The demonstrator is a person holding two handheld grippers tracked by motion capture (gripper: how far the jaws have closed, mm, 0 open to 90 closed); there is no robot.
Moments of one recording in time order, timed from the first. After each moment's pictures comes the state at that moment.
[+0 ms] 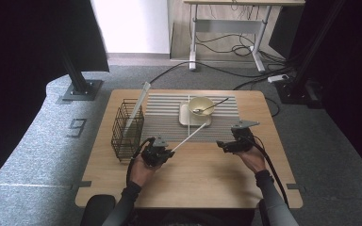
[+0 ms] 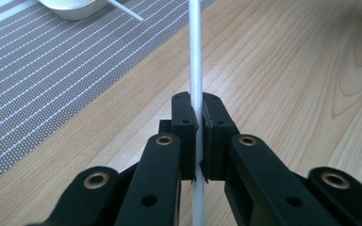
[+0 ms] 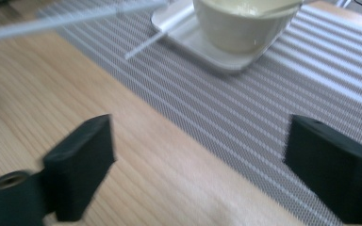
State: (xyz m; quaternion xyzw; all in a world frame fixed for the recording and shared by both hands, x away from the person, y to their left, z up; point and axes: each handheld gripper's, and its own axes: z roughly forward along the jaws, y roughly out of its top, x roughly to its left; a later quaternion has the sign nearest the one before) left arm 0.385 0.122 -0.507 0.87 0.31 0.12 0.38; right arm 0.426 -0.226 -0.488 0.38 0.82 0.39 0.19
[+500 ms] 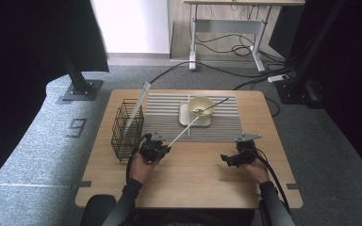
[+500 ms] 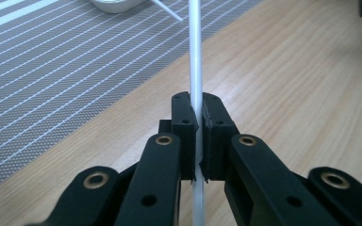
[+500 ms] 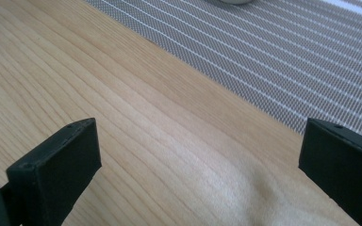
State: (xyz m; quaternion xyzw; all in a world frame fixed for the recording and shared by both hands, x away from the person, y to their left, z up) left arm 0.398 0.127 -0.503 0.85 0.37 0.13 0.36; right arm 0.410 -0.246 -0.538 0.39 0.82 0.38 0.17
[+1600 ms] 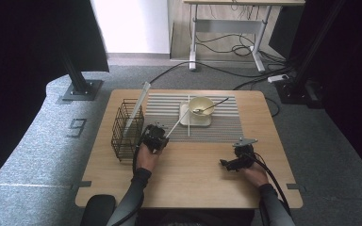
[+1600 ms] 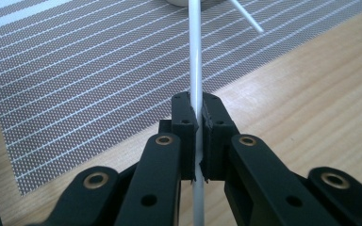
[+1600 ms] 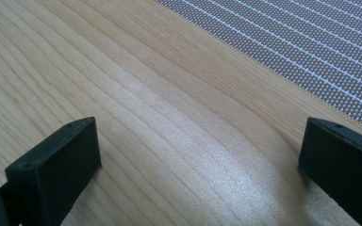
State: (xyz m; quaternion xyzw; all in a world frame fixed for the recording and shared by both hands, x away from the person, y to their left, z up) left arm 0.439 0.114 -0.504 0.82 0.46 0.16 0.30; right arm 0.410 -0.246 -0.564 0.38 0.84 0.35 0.16
